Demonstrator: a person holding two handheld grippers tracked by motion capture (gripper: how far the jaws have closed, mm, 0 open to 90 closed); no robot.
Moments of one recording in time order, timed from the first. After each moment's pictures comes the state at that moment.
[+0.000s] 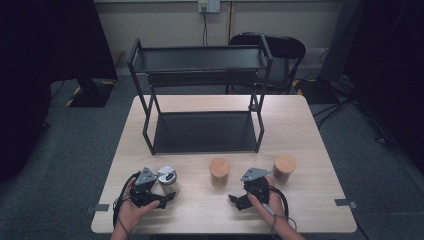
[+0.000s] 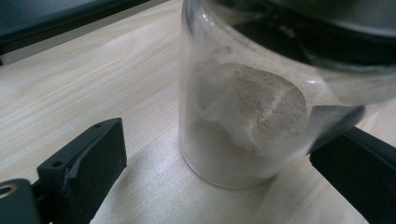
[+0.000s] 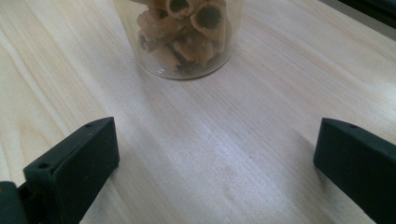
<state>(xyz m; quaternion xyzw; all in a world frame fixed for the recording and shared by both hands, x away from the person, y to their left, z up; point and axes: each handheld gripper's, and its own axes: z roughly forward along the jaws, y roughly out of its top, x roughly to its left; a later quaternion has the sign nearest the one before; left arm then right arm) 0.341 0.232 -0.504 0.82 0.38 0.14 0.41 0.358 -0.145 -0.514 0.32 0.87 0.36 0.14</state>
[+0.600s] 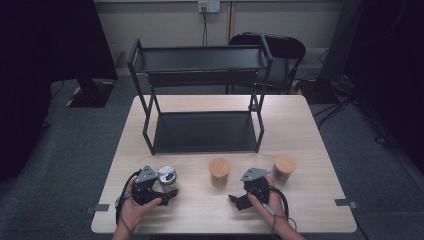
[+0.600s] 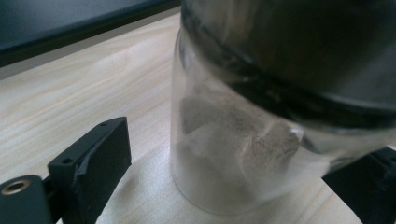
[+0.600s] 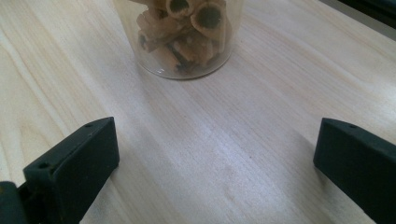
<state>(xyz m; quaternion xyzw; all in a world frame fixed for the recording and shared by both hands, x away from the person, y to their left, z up) 0.345 0.227 -0.501 0.81 0.38 0.14 0.43 0.358 -0.145 -0.515 0.32 0.86 0.36 0.14</state>
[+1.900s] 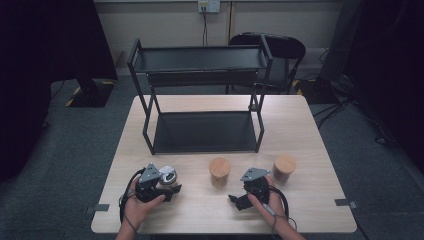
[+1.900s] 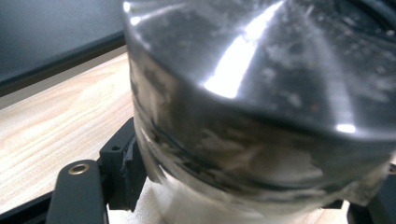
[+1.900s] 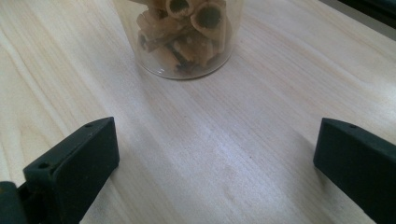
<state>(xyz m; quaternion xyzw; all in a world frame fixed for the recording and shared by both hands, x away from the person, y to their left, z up) 0.347 0.216 -0.495 0.81 0.36 0.15 0.44 0.358 -0.145 -0.514 0.32 0.86 0.36 0.14</state>
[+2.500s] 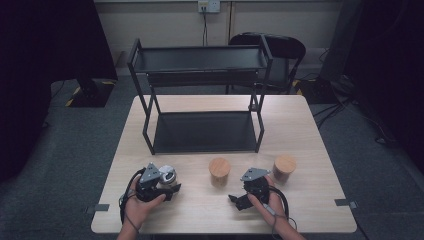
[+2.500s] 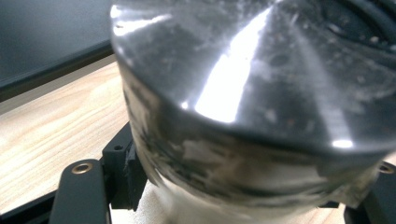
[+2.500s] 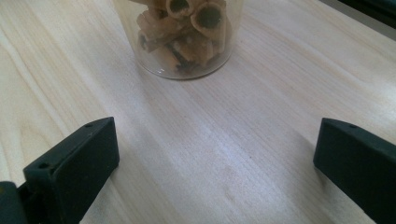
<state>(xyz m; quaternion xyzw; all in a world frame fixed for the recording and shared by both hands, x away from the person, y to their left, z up) 0.346 0.215 -0.492 0.81 0.37 0.16 0.43 0.358 -0.145 -0.514 0.32 0.86 0.36 0.14</state>
